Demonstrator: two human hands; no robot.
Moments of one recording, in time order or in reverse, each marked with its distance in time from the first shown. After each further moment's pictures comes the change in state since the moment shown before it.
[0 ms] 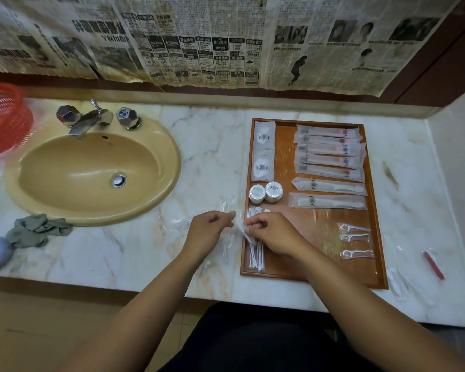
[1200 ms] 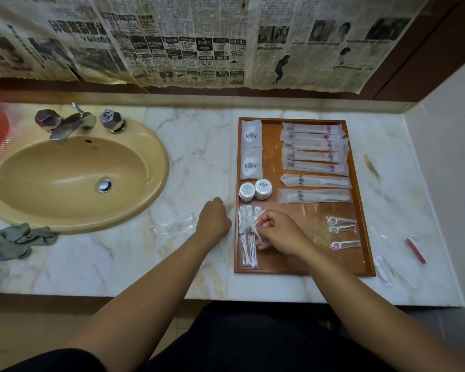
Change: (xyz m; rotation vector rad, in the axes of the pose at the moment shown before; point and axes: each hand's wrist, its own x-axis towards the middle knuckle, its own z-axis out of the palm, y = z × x) left_hand 0.059 -0.009 0.042 0.725 -0.003 0.119; right_hand -0.018 0.015 -0.012 0.236 0.091 0.160
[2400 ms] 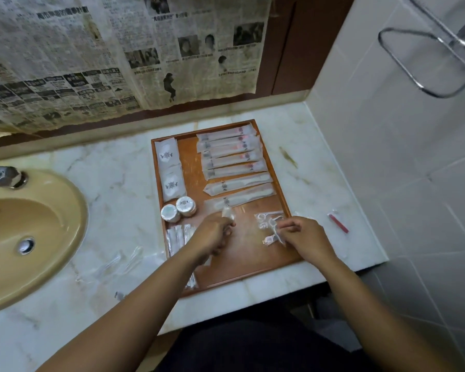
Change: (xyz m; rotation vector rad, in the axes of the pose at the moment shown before) left_hand -0.050 0.161 0.040 -0.700 -0.539 -0.068; right_hand -0.076 0.089 -0.179 -0.075 0.496 0.015
